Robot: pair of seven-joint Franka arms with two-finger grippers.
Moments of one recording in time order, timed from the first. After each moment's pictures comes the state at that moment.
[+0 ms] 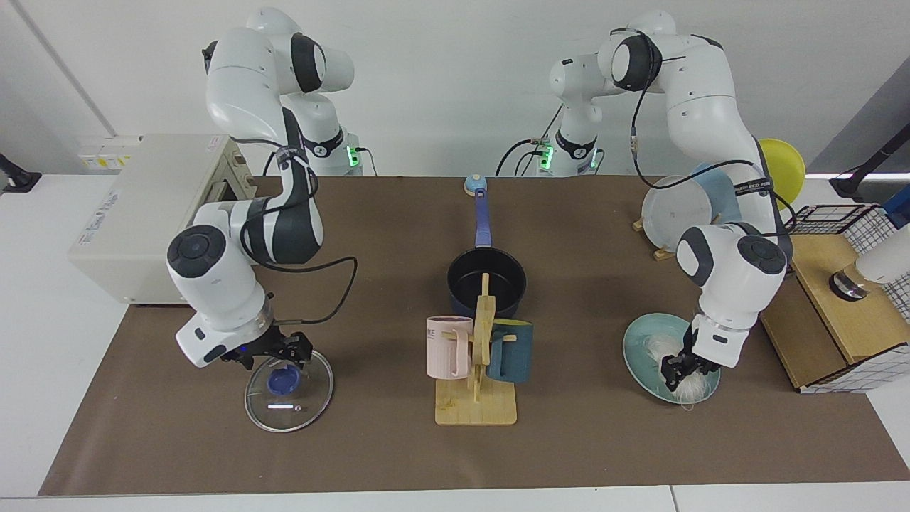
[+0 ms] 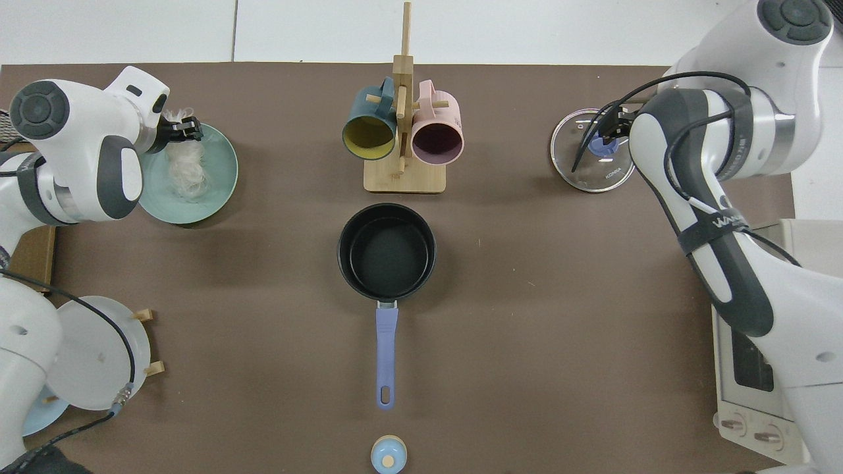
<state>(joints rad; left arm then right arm) 0.12 0.68 -0.13 -1.41 0.07 2.32 -0.20 0.04 0.75 0.01 -1.12 -0.03 1.93 0.09</state>
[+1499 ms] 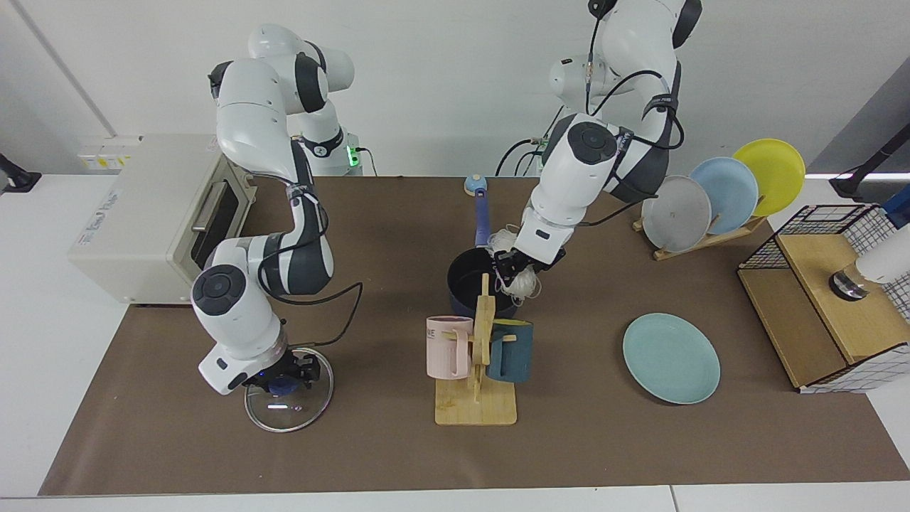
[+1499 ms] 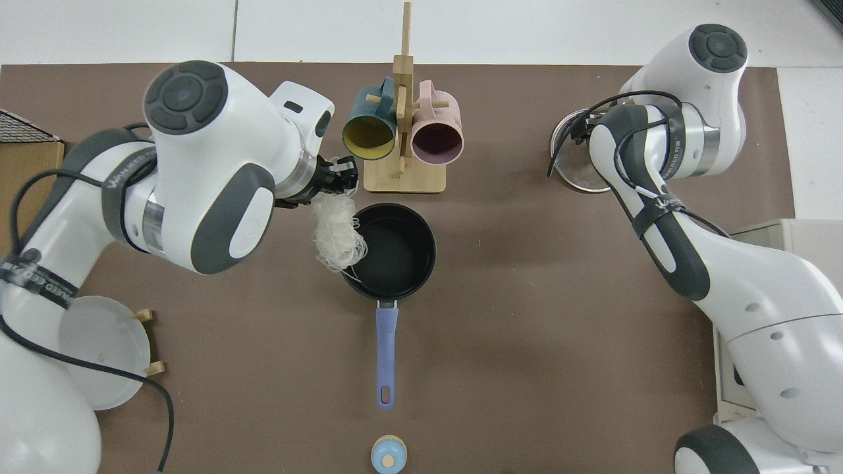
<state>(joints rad) 0.10 0.37 -0.63 -1.64 0.07 2.04 -0.75 0.04 0.84 0.02 -1.10 -0.03 1.99 0.02</state>
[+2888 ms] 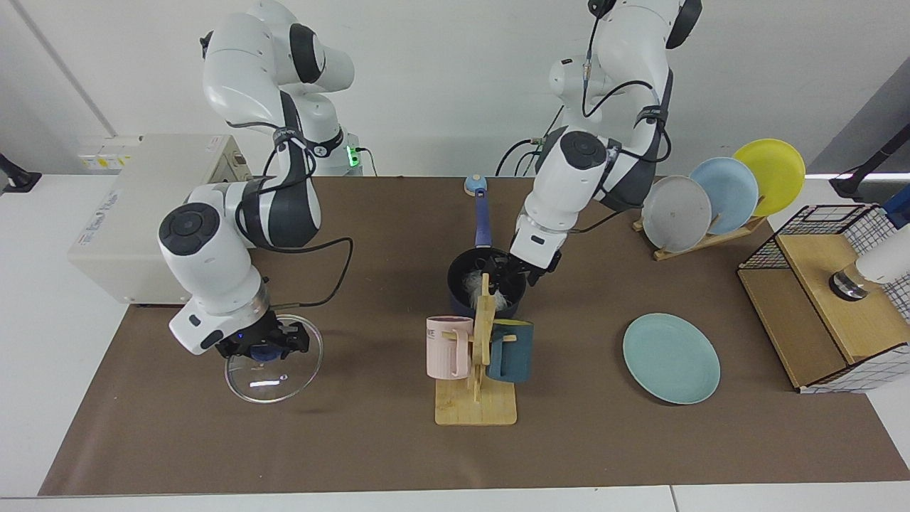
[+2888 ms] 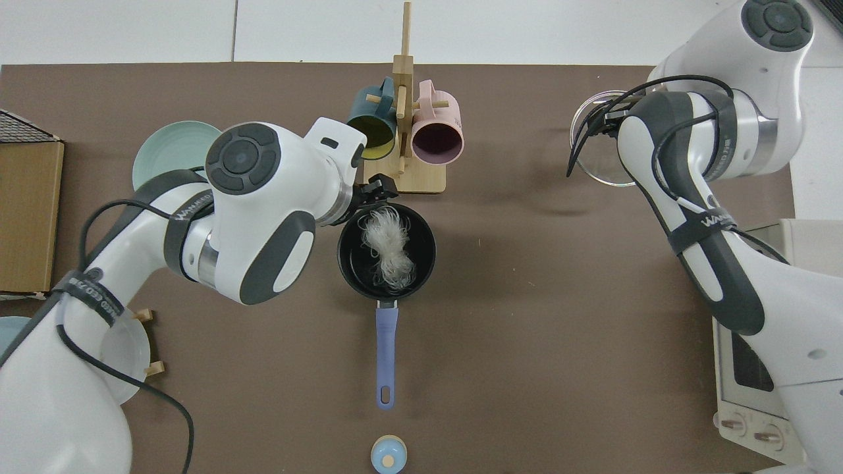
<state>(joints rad) 0.11 0.36 -0.61 -1.66 0.08 2.11 -0.75 0.04 0.63 0.02 -1.19 -0.03 1.89 0.02</state>
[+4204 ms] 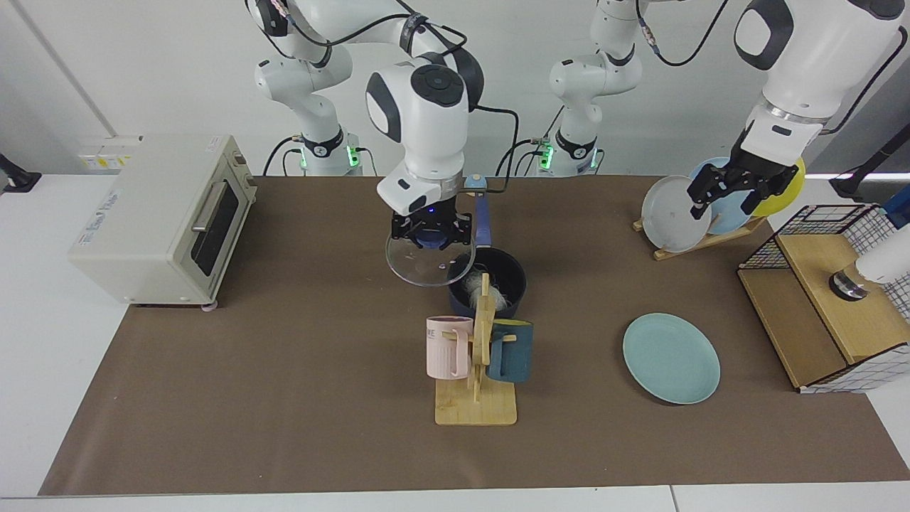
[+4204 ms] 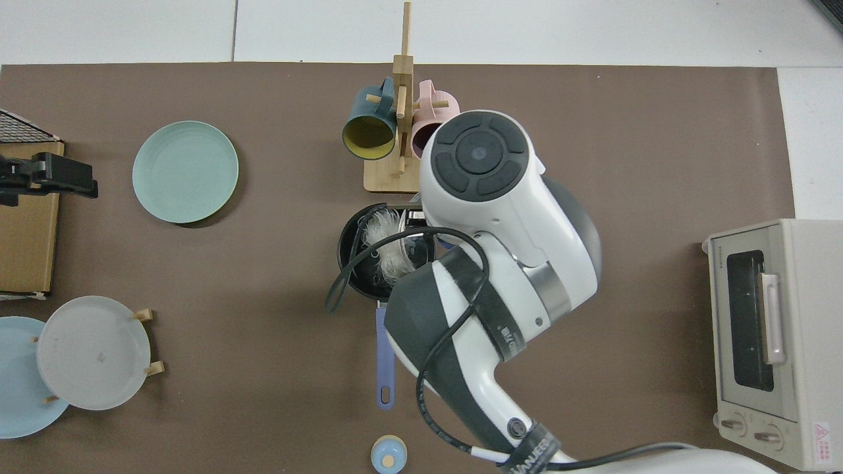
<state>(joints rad) 0.13 0.09 -0.11 -1.46 0.02 1.62 -0.04 0.51 0.38 0.03 -1.38 -0.07 1.75 0.66</state>
